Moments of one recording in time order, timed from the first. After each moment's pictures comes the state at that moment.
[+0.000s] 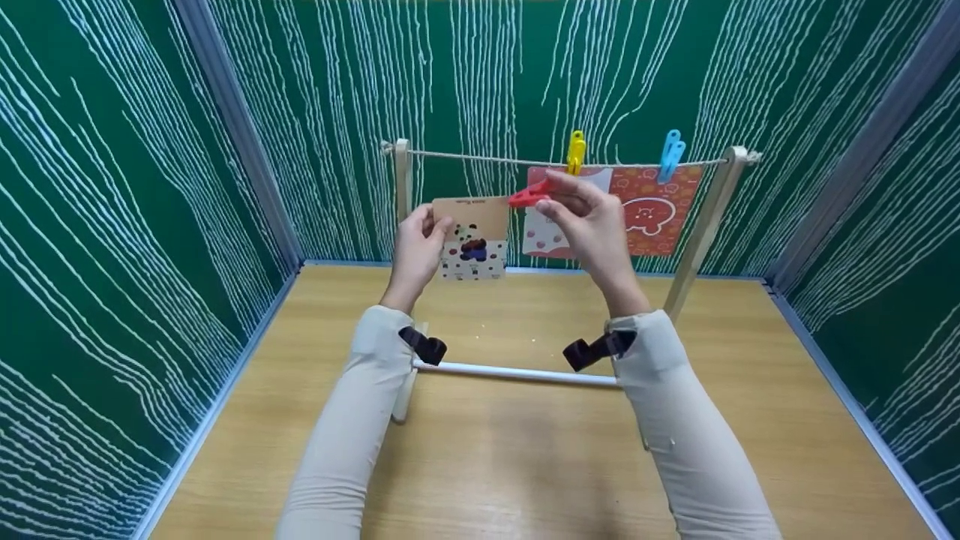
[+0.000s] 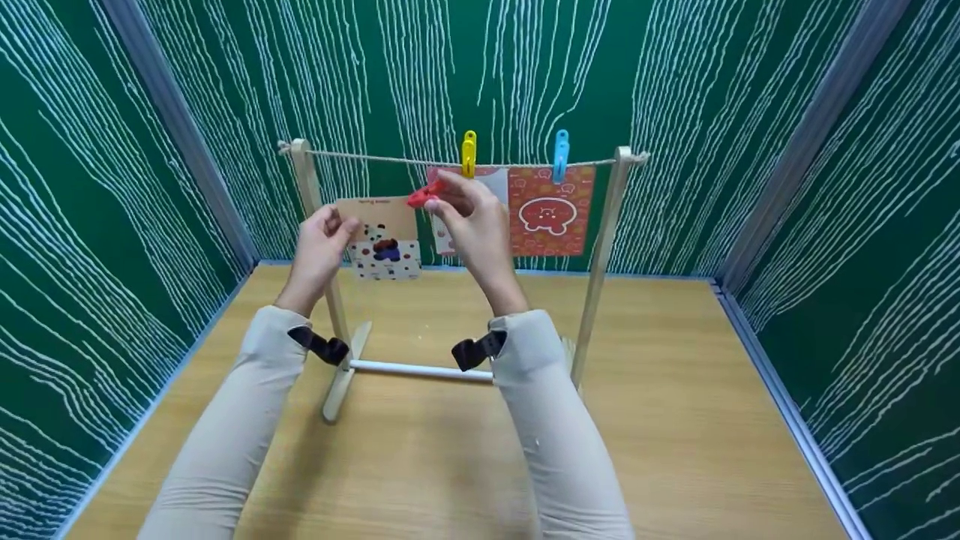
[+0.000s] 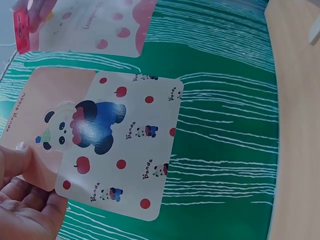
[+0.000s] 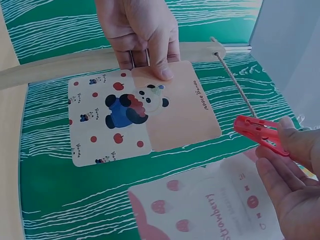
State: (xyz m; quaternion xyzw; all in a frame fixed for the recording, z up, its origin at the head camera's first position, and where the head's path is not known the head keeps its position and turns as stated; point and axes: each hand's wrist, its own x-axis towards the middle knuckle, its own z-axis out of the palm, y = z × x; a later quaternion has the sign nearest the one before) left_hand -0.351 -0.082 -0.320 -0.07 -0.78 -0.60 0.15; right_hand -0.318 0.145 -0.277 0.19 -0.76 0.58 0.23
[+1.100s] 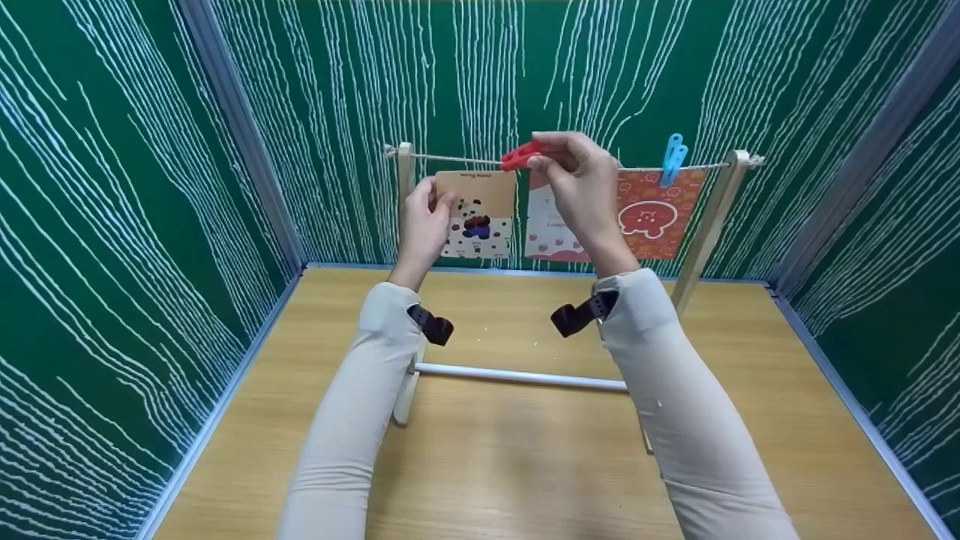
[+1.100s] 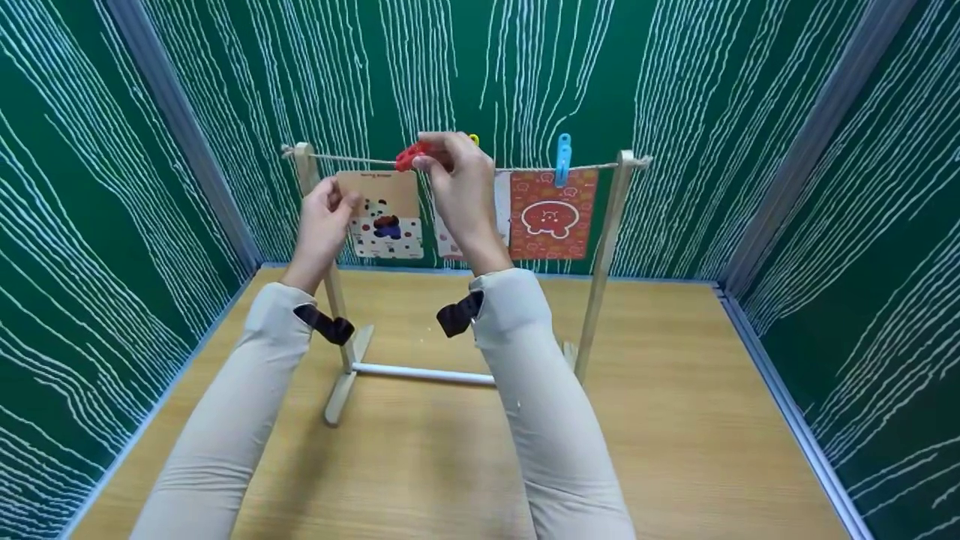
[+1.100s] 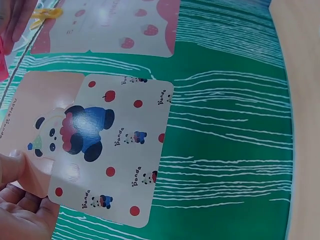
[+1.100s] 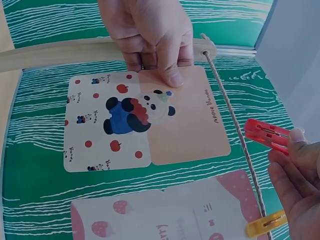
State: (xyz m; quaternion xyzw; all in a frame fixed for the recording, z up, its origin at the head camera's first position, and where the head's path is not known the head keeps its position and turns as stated) left_hand -0.364 -0.073 -0.290 -0.09 -0.77 -0.60 0.20; right_hand -0.331 0.120 -0.231 0.20 -0.76 0.53 0.32
